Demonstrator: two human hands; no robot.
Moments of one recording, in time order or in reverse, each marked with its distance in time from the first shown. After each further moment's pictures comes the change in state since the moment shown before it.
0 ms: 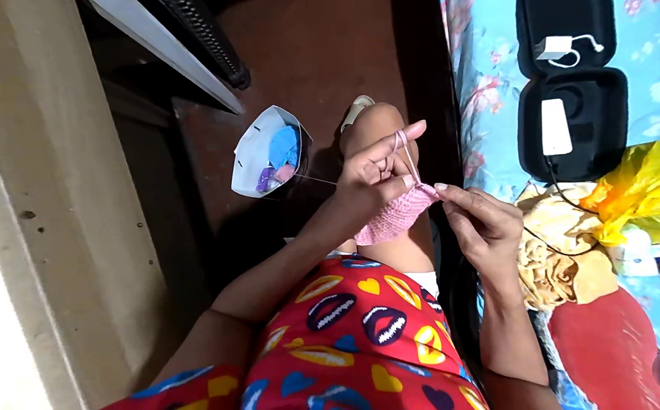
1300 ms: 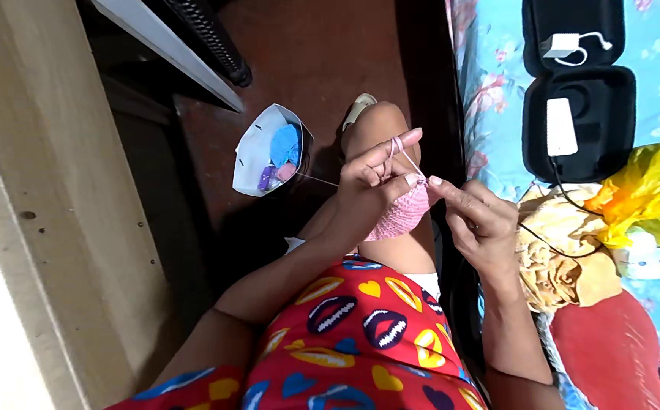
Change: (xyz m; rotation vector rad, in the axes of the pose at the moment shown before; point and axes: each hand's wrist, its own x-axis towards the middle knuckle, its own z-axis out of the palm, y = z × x) left_hand -0.004 -0.006 0.009 0.019 0.172 0.026; right_hand 0.008 0.005 0.002 -0.226 -0.037 -0.061
